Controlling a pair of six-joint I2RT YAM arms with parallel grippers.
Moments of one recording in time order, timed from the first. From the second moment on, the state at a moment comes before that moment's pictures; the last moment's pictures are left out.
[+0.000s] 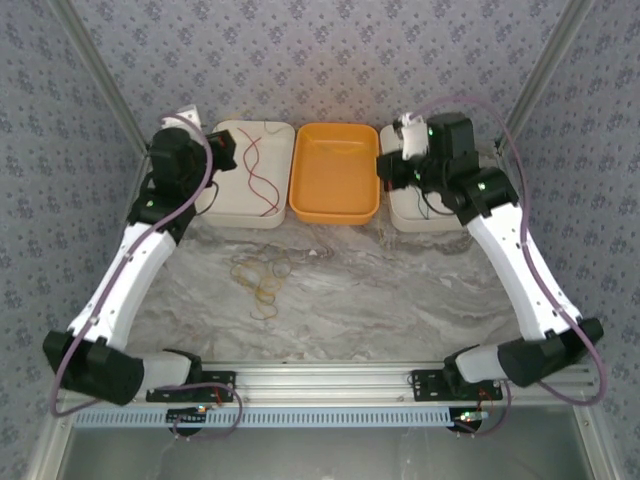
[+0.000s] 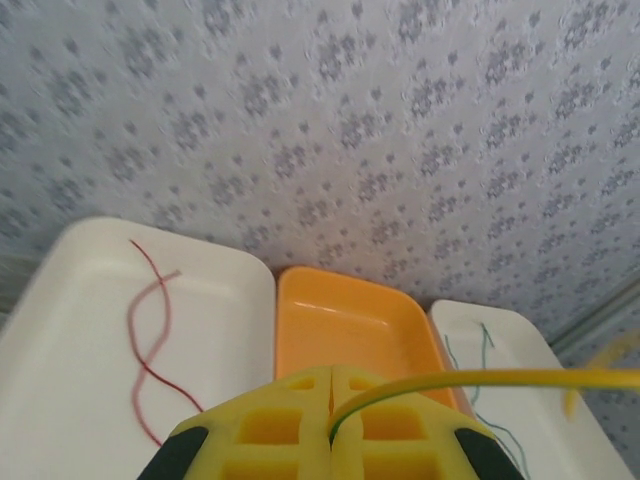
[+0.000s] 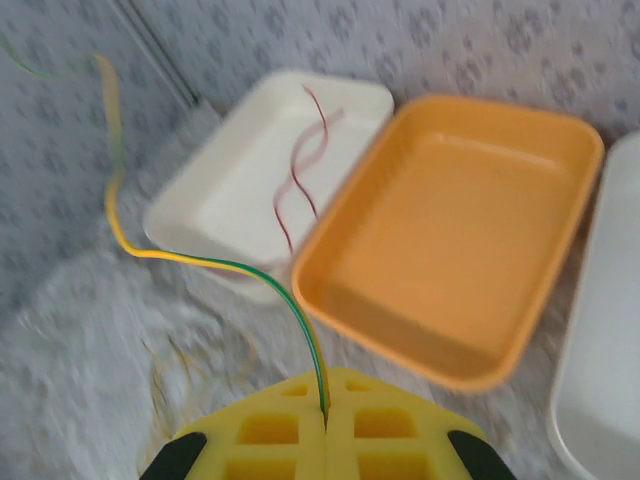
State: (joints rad) left arm -0.30 1.30 1.33 -0.21 0.01 -0.49; right arm 0.37 1.40 1.67 -0.75 -0.29 0.17
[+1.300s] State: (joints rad) left arm -0.45 2.28 2.16 -0.29 0.12 -0.76; right arm 0.24 1.91 1.97 -0.68 -0.30 0.48
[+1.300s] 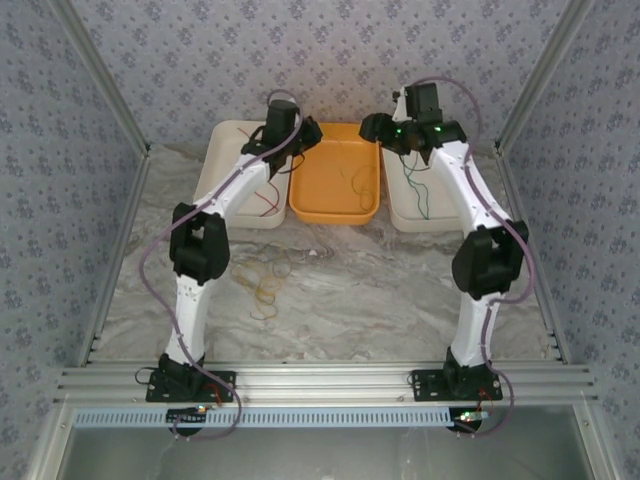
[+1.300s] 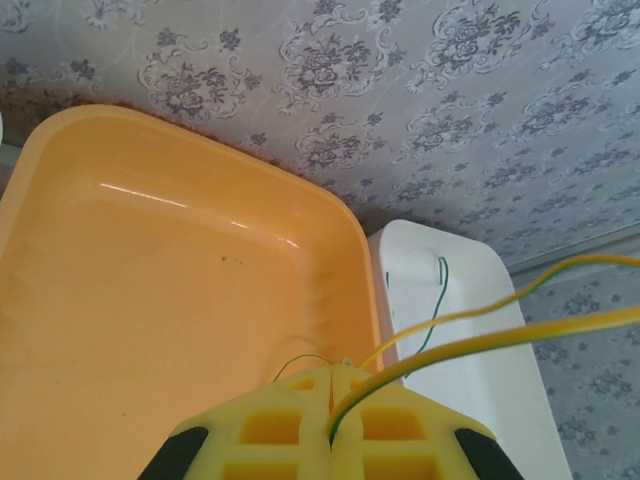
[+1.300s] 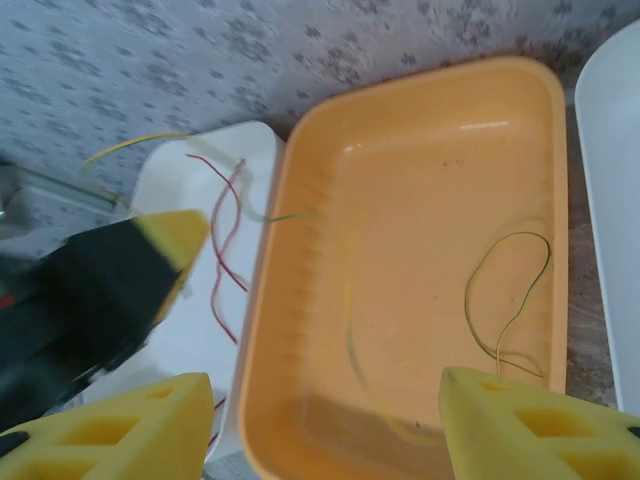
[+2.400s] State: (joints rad) left arm -0.47 1.36 1.18 -0.62 -0.24 -0.83; right arm 0.81 1.28 1.01 -0.53 0.08 0.51
